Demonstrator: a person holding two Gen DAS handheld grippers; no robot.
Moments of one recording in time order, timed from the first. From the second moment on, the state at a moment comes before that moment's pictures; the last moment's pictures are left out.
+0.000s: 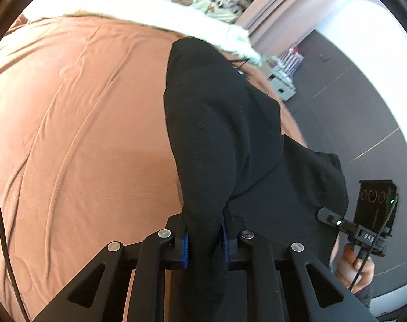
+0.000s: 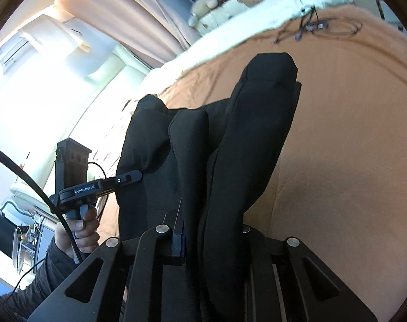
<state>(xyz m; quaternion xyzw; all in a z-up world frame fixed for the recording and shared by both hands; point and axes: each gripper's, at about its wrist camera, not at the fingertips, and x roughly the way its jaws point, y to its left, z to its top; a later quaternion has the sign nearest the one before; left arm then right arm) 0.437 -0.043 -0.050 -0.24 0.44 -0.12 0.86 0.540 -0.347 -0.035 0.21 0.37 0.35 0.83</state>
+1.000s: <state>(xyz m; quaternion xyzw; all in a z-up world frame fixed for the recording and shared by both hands) 0.411 -0.351 0.054 -0.20 0.41 -0.34 0.82 0.327 -0.551 0.054 0.17 0.28 0.16 0.93</state>
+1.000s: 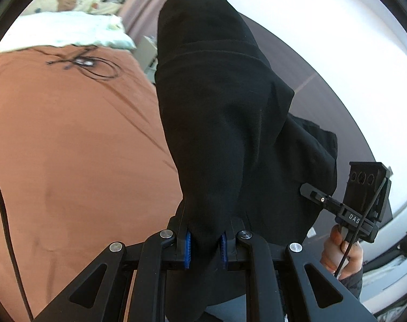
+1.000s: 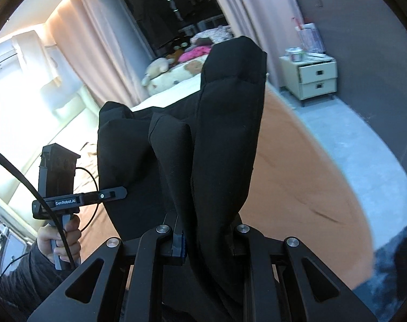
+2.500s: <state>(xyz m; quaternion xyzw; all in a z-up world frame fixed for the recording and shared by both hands) 0.579 -0.417 -0.162 -0.19 0.55 -0.29 0.76 0.326 -0.505 0.014 0.25 0.37 -0.13 0.88</state>
